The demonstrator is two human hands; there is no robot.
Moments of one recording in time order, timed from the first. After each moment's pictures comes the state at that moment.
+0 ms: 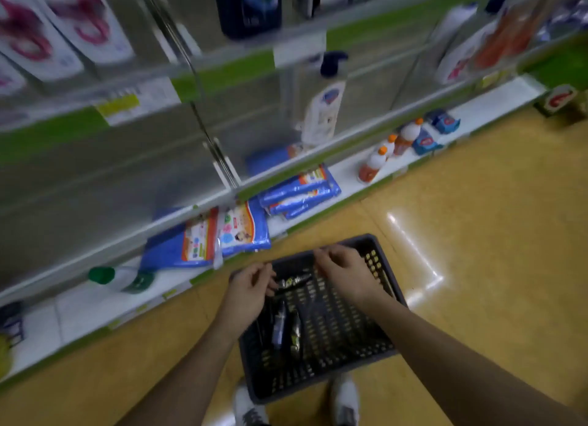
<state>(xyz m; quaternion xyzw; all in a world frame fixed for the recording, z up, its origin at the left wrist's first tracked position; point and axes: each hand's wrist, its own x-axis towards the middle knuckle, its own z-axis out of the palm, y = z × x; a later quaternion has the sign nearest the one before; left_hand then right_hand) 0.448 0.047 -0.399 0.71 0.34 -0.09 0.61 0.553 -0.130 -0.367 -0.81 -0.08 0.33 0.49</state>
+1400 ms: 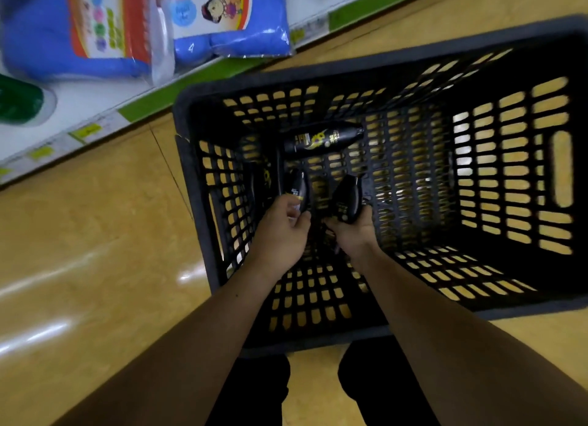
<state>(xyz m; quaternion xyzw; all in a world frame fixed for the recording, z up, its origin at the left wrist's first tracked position) 0.398 -0.015 -0.757 0.69 0.43 -0.24 0.52 0.451 -0.155 -0.846 -0.75 0.28 0.44 0.42</state>
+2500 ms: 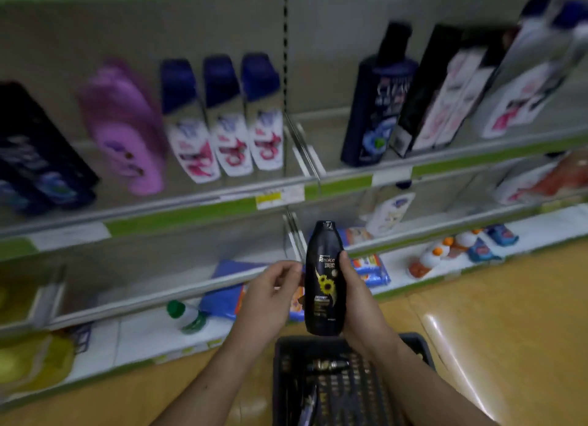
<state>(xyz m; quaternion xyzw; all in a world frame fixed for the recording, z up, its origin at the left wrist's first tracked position) 0.445 0.131 -0.228 0.70 0.30 0.14 0.63 0.538 0.015 -0.235 -0.53 0.00 0.45 0.72</state>
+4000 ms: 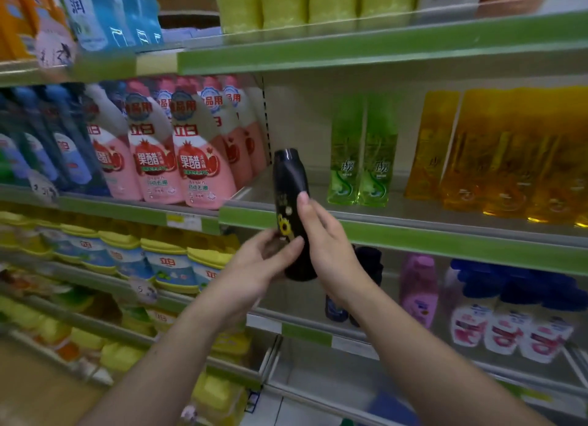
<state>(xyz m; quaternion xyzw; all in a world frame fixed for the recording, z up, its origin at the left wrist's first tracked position) 0.166 0.403 0.076 0.62 0.28 0.38 0.63 0.287 0.363 0.099 -0.42 -0.48 0.38 0.68</state>
